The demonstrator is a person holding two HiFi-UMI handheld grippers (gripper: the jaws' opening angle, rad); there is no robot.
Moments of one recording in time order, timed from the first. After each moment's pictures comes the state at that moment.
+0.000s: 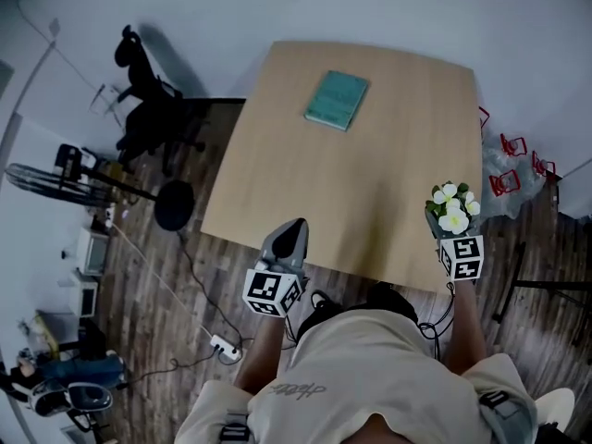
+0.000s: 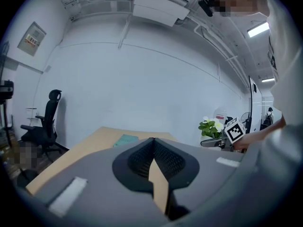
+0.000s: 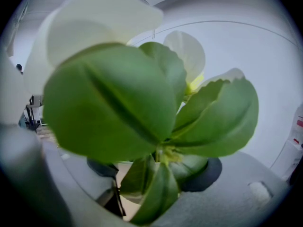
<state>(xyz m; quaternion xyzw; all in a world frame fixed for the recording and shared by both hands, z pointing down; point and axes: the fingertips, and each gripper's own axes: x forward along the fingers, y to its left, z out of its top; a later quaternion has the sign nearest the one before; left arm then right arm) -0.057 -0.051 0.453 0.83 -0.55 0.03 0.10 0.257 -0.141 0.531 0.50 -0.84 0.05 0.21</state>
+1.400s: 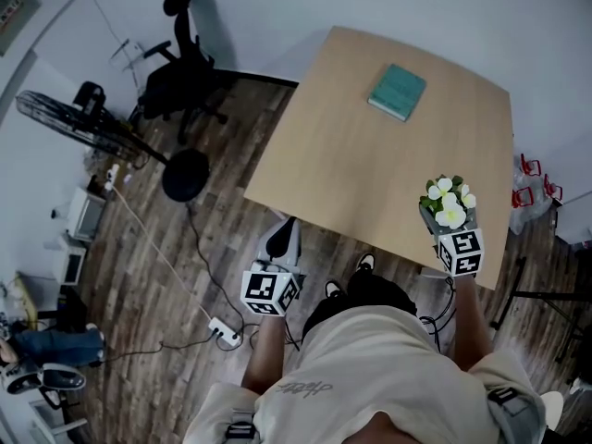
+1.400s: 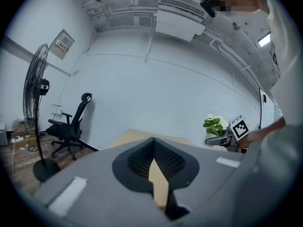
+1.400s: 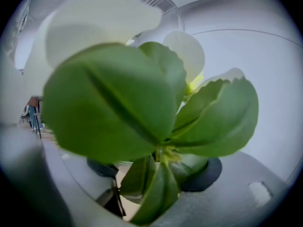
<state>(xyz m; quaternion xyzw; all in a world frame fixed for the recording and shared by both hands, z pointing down) -0.266 0.060 0.472 0.77 -0.62 -0.03 0.12 0.036 -0.074 0.503 0.42 -0.88 0.01 0.23</state>
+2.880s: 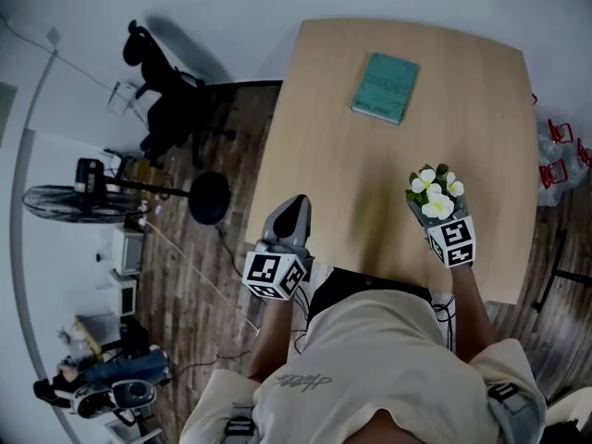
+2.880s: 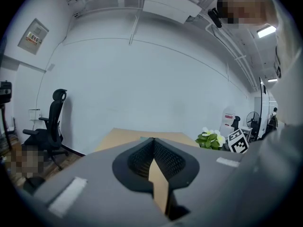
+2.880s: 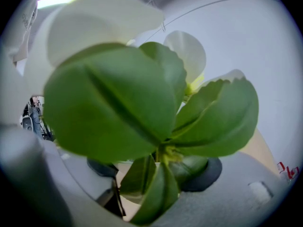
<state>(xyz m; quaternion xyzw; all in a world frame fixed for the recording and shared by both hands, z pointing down) -0.203 -0.145 0.440 0.82 -0.57 0.04 0.12 0.036 -0.202 0.565 0.41 -0.89 0.09 0.18</state>
